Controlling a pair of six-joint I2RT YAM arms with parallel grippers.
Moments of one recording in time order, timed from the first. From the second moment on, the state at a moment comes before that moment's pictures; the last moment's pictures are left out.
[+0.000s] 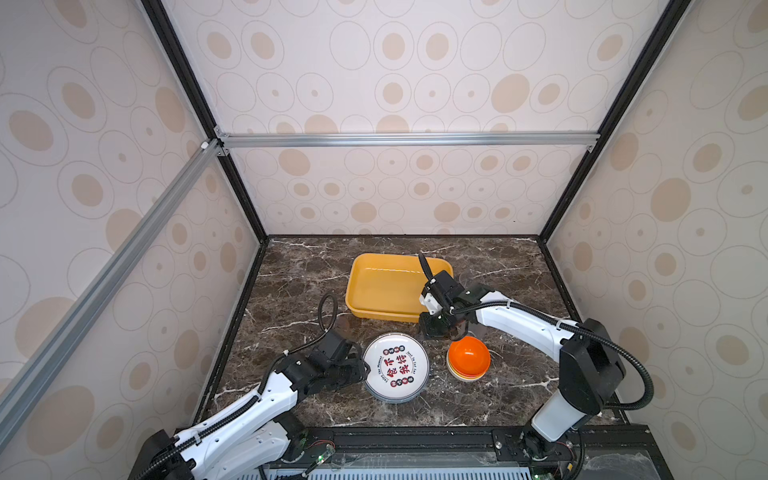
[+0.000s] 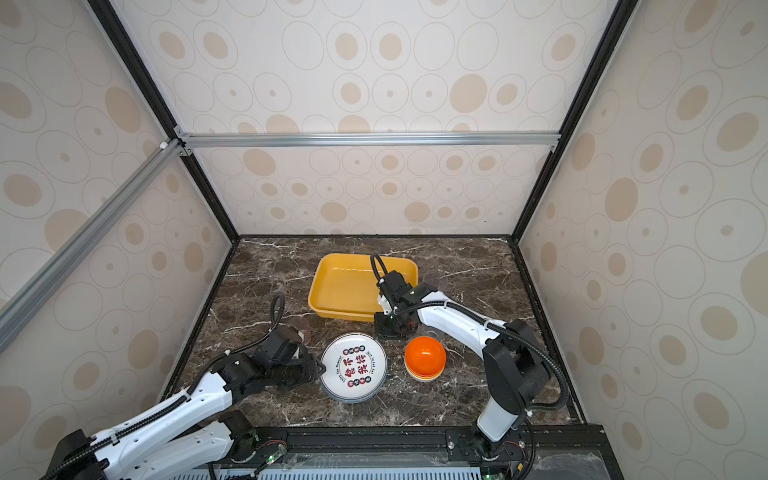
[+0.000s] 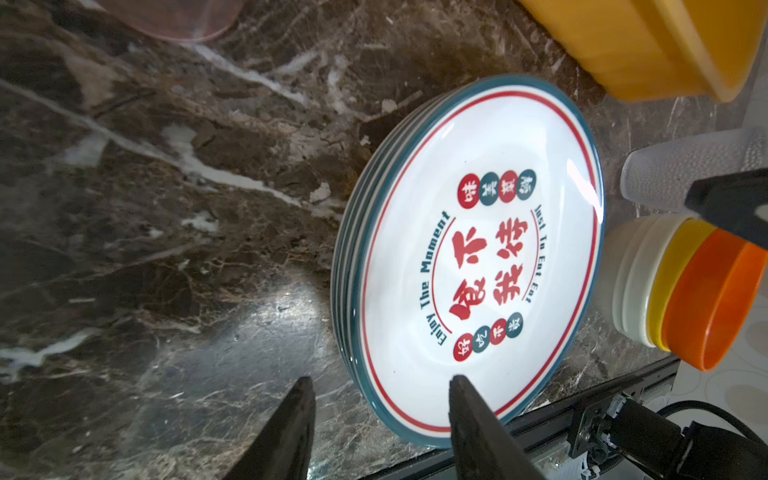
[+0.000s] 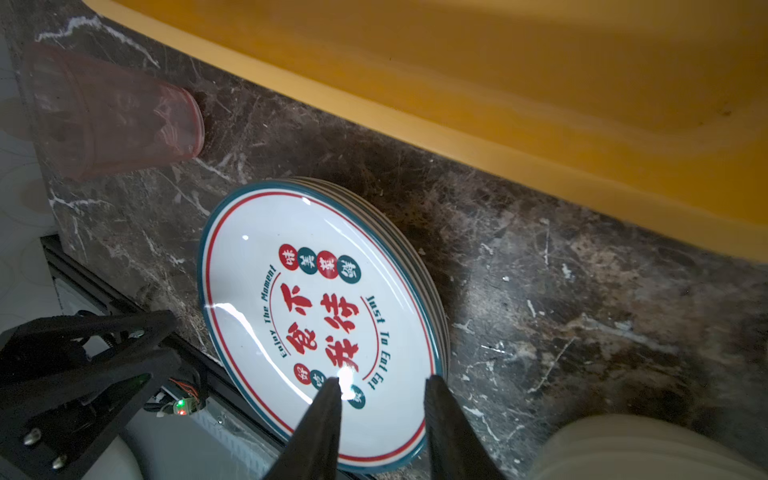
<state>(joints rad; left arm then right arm) -0.71 0.90 0.52 -0.63 0.10 -0.99 0.68 1.66 1.23 -0.79 -0.31 0.54</state>
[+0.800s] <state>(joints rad) -0.73 0.97 0.44 -0.47 0.10 -1.04 0.72 1.76 1.24 -0.79 -0.28 0.55</state>
